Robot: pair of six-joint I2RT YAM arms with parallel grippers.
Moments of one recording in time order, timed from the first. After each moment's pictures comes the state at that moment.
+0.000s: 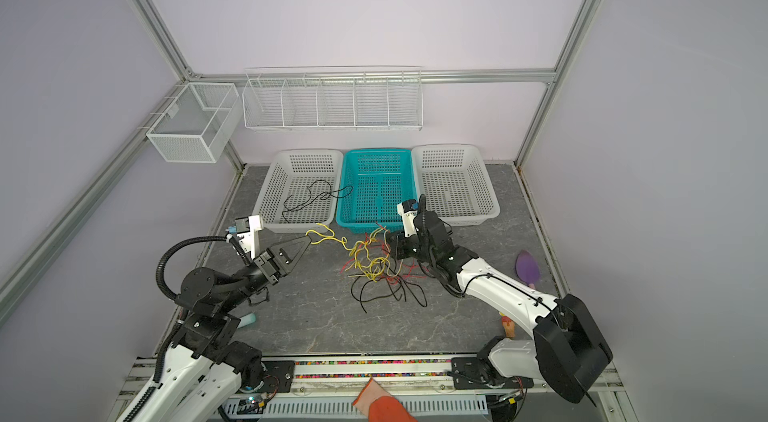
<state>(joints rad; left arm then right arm) -0.43 0.50 0.50 0.23 0.59 -1.00 0.65 1.30 0.78 -0.02 -0.18 0.52</state>
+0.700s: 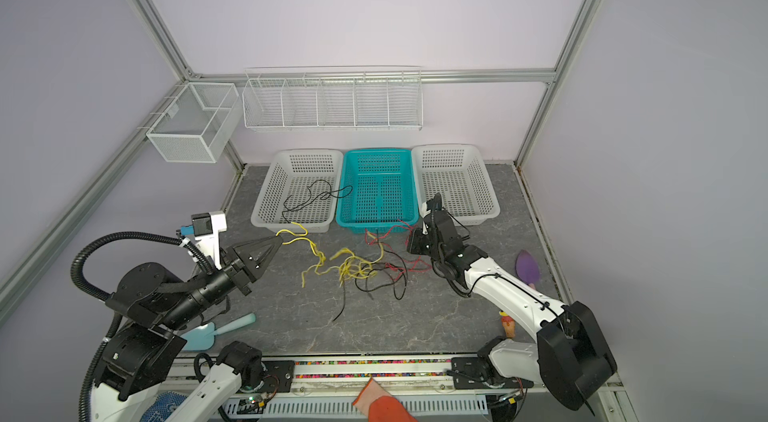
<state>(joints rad) -0.43 0.47 0.97 -0.48 0.41 -0.53 0.56 1.26 0.77 -0.17 -0.01 0.59</state>
